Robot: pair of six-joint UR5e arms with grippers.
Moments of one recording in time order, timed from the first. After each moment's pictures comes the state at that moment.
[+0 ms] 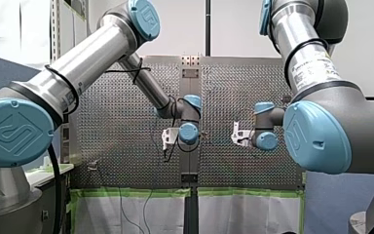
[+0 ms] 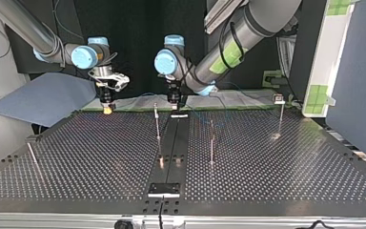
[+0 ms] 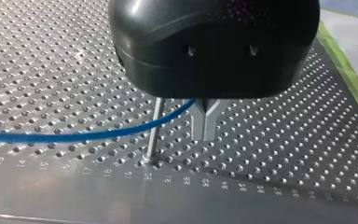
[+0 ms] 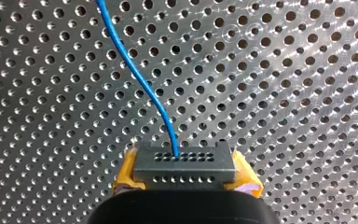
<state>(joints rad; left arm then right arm) -0.66 -2.34 -1.48 -2.66 -2.15 -1.68 1.86 -0.89 1.77 -0.84 1.46 1.66</state>
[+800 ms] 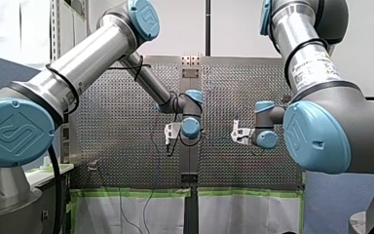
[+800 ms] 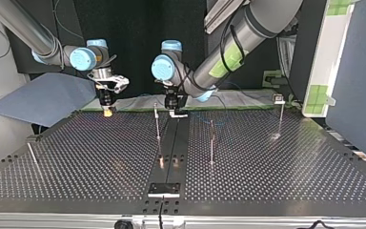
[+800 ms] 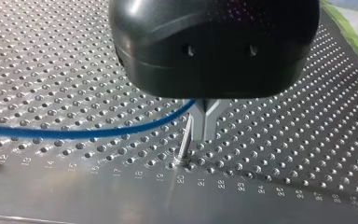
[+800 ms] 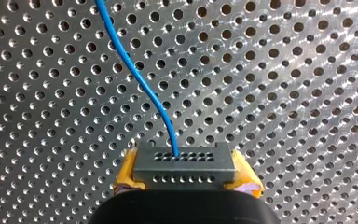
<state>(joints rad) -0.65 -2.34 -1.41 -2.71 -2.13 -1.69 1.86 -0.89 1.75 -0.84 1.42 1.67</state>
